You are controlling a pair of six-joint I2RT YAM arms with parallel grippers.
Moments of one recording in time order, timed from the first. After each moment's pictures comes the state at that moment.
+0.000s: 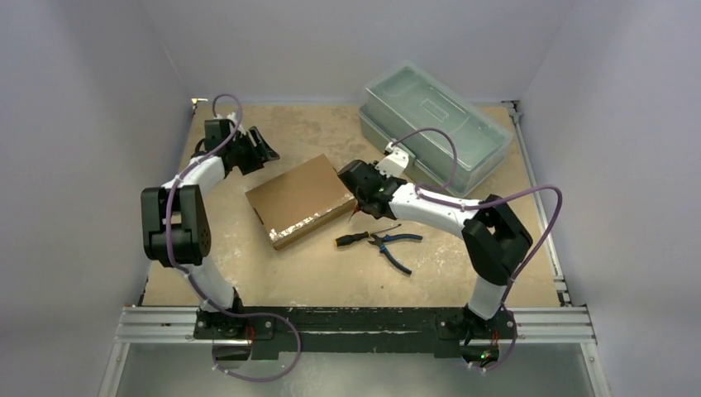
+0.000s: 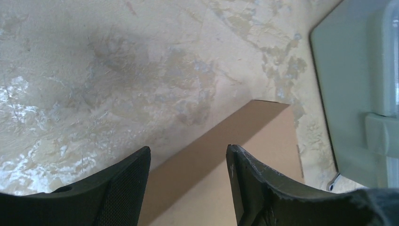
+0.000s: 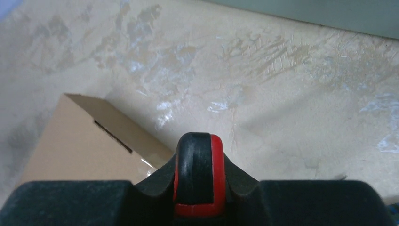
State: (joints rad) left arm 0.08 1.74 1.16 -0.15 0.41 -0.47; right arm 0.85 1.77 1.25 -0.41 0.78 1.16
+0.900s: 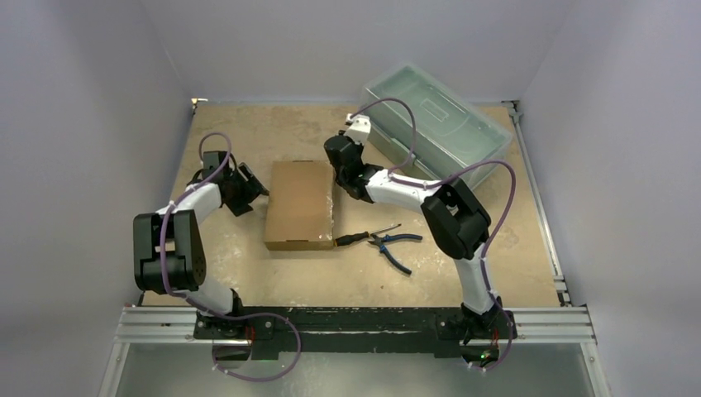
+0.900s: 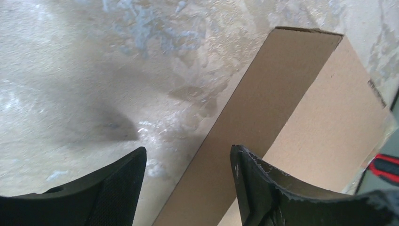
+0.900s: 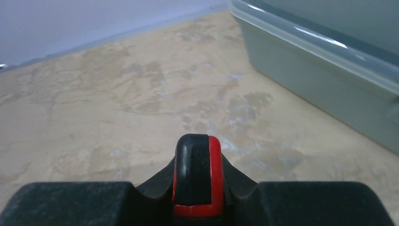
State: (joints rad) left arm 0.10 1.57 0.86 -0.26 0.21 -0.66; right arm 0.80 2.08 1.49 0.14 0.78 0.63
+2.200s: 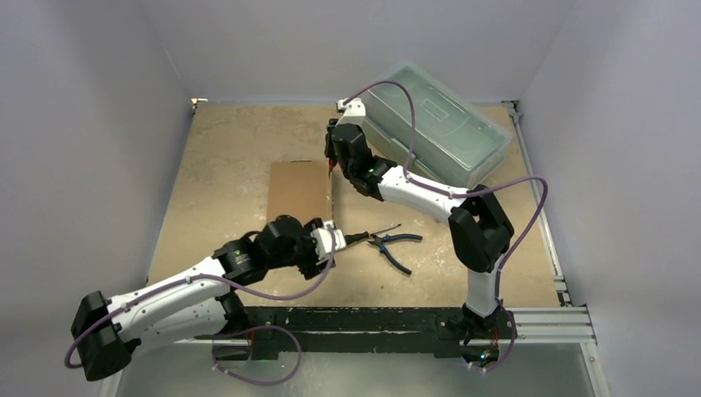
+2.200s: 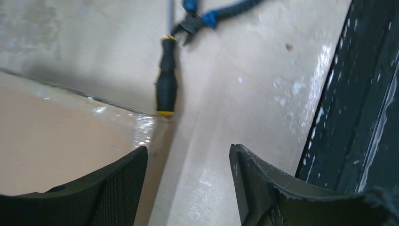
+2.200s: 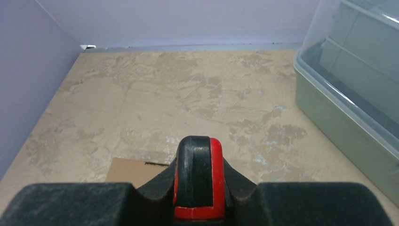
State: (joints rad) left arm -0.88 0.84 0.60 -0.32 0.13 0.28; right arm 0.81 1.91 1.50 0.16 0.53 0.39
